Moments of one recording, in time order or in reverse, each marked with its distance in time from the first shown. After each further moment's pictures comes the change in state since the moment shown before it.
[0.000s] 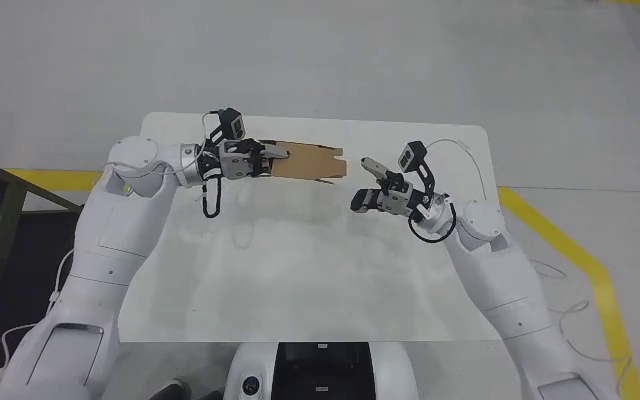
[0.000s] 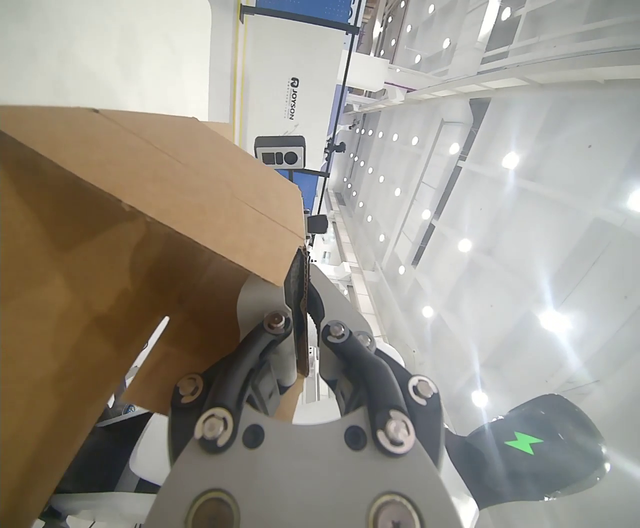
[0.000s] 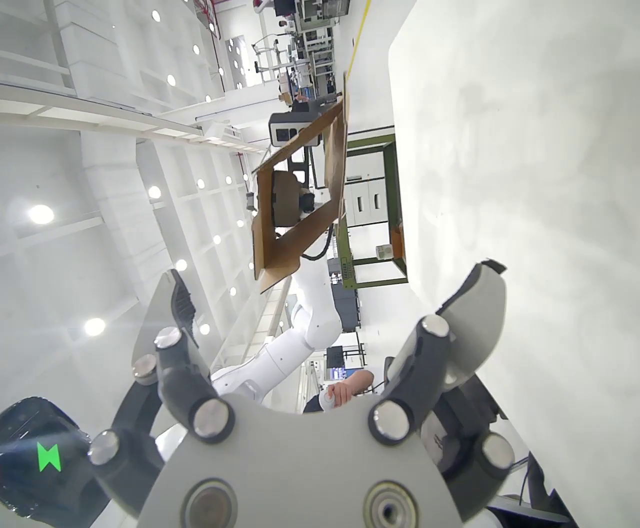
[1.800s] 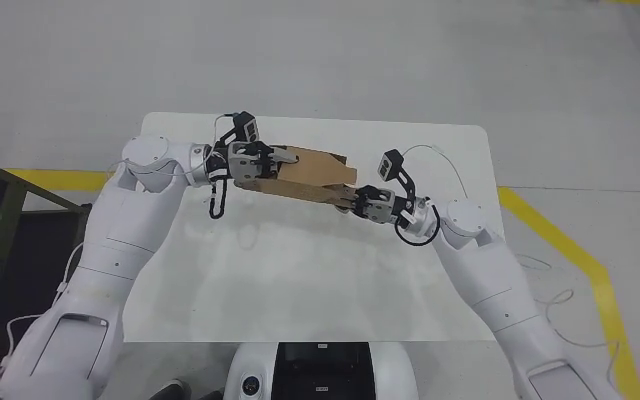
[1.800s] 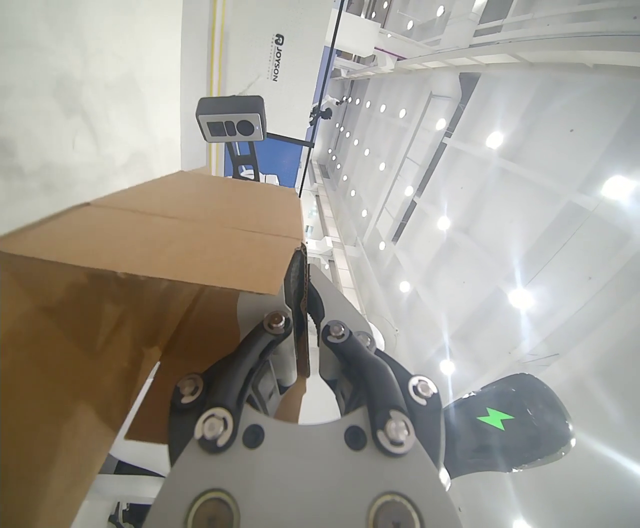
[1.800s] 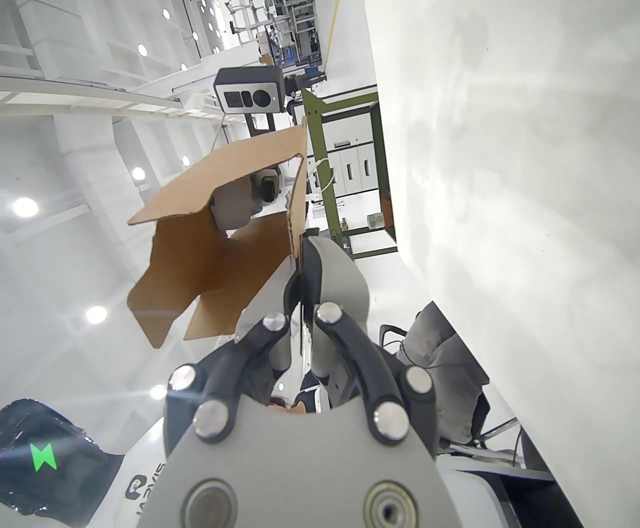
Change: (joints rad) left arm -0.055 -0.013 0.092 0.057 -0.070 -0.023 -0.031; right arm 0.059 -0.030 -0.101 0.096 0.007 0.016 0.089
